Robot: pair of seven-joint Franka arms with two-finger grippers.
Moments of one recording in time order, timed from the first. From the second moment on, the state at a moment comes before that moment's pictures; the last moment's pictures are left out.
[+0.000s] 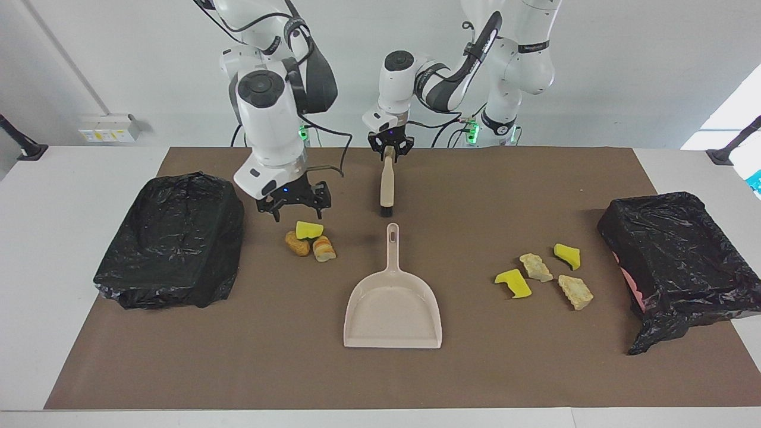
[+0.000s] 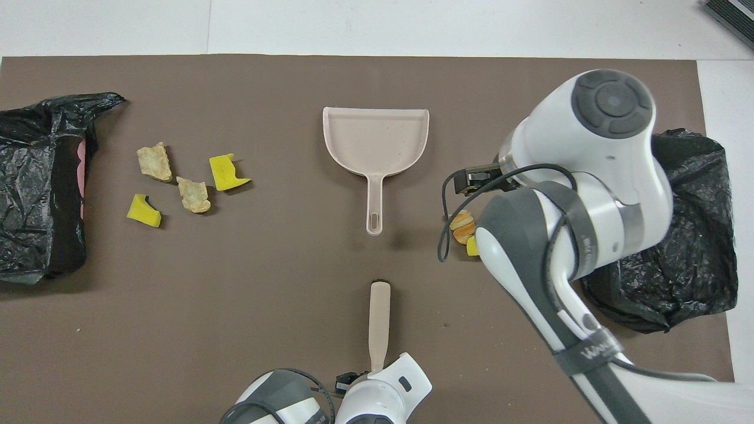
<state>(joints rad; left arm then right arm) -1.00 -0.07 -0.07 -2.41 -0.08 2.37 -0.81 0.34 0.29 0.01 -1.59 -0.01 1.88 0.29</state>
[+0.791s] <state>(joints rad) -0.69 -0.19 -0.04 -2.40 -0.05 2.11 -0.72 0.47 0.55 0.05 -1.39 0.02 1.99 0.56</state>
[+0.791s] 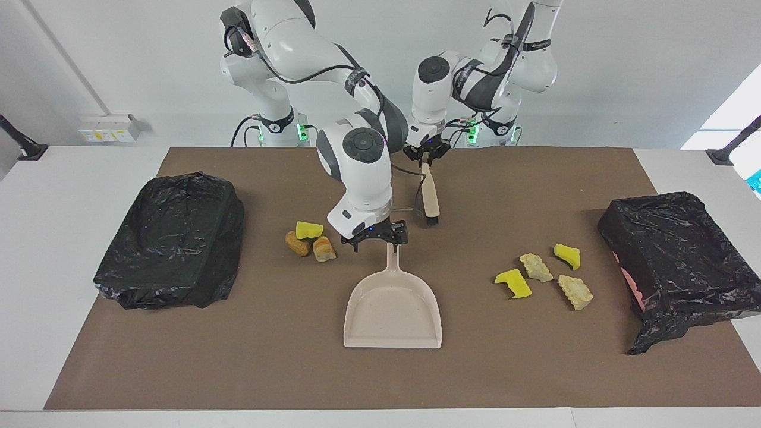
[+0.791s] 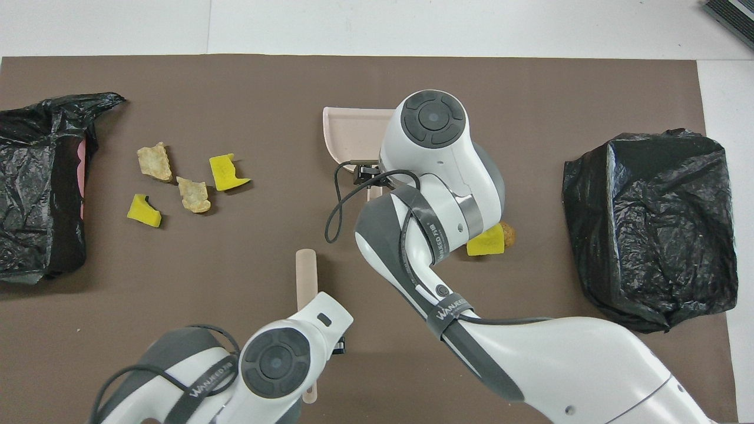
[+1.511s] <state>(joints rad) -0.25 -0.09 -0.04 -2.17 0.19 2.02 -0.45 0.49 0.58 0.06 -1.41 0.03 2.00 0.56</state>
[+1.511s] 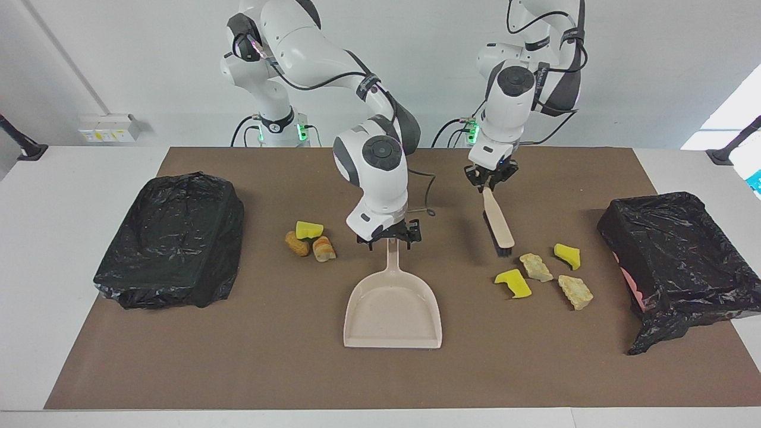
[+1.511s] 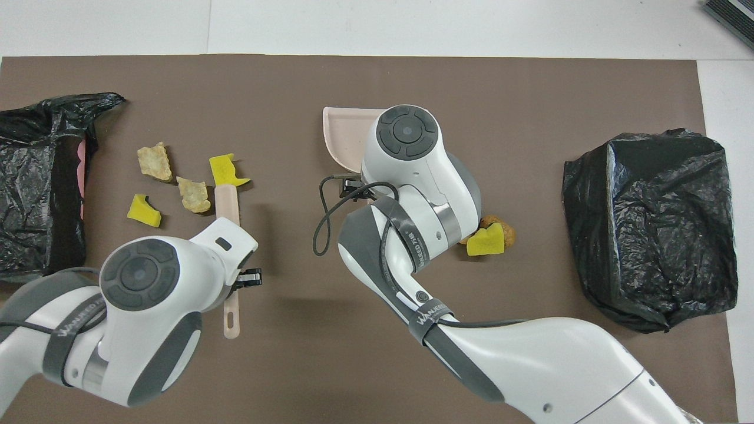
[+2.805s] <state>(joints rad) 0.03 0.21 -0.08 -1.98 0.05 2.06 0.23 0.48 0.56 0.08 -1.44 0.03 1.98 0.05</state>
